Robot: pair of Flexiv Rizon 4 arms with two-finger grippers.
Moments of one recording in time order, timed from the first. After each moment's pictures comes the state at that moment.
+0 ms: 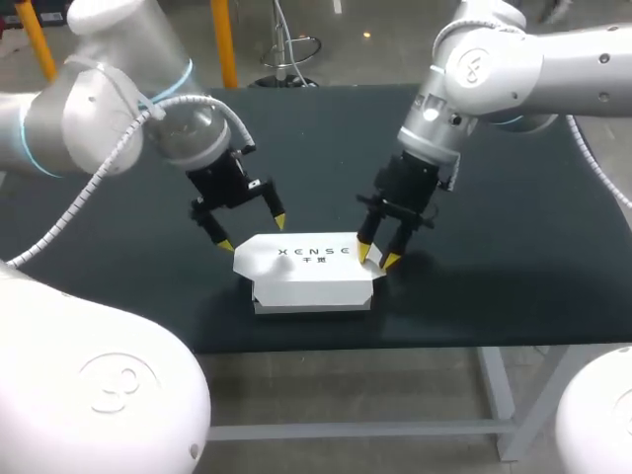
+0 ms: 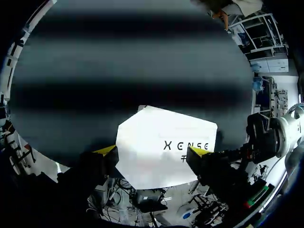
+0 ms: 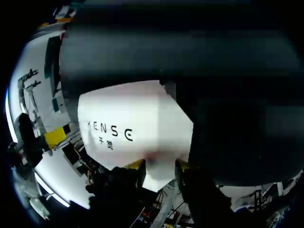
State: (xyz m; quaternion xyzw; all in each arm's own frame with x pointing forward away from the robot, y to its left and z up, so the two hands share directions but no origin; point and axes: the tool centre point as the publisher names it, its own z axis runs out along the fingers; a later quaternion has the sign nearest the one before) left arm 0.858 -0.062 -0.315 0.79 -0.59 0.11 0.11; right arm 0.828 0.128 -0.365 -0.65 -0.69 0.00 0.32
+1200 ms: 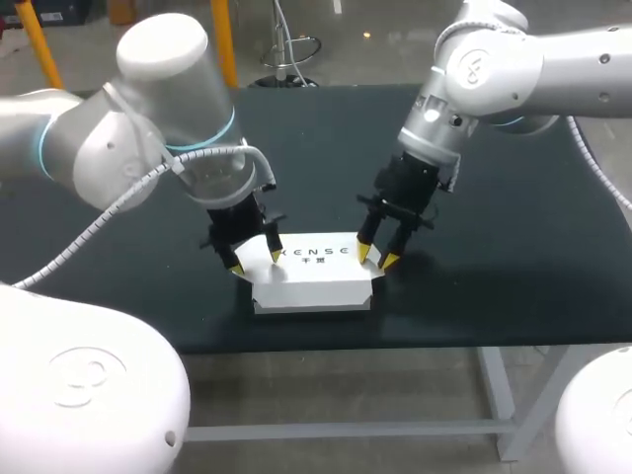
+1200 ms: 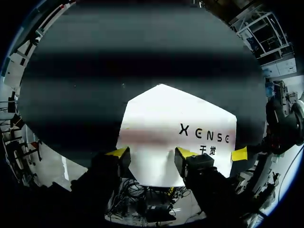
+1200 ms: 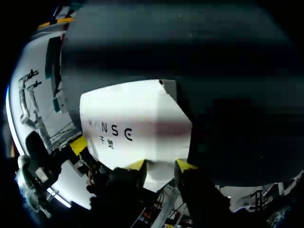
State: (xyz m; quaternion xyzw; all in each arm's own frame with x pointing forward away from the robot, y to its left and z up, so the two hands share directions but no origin) left arm 0.821 -0.064 -0.344 0.80 -0.59 0.09 0.03; right arm 0.828 0.129 -0.365 -0.66 -0.68 0.00 0.32
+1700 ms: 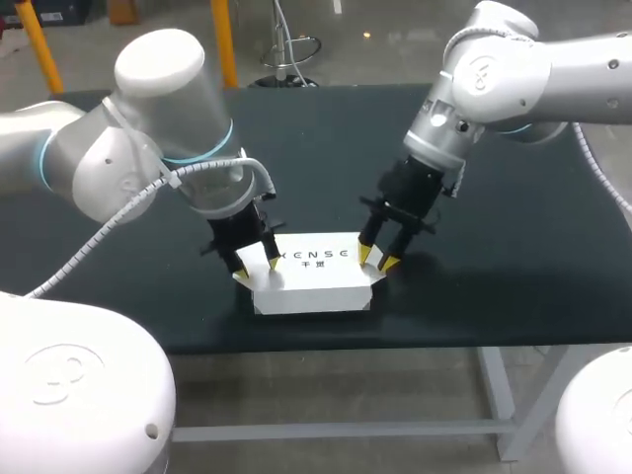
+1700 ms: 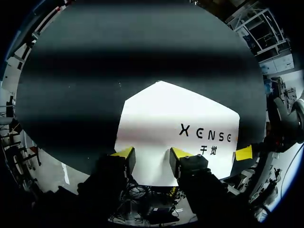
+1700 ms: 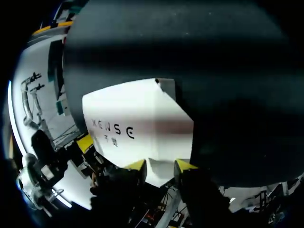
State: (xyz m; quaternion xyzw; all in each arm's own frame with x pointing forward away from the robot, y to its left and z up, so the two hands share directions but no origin) left arm 0.821 -0.065 -0.357 0.79 -0.60 0.10 0.03; right arm 0.825 0.130 -0.366 -0.66 -0.67 -0.02 0.33
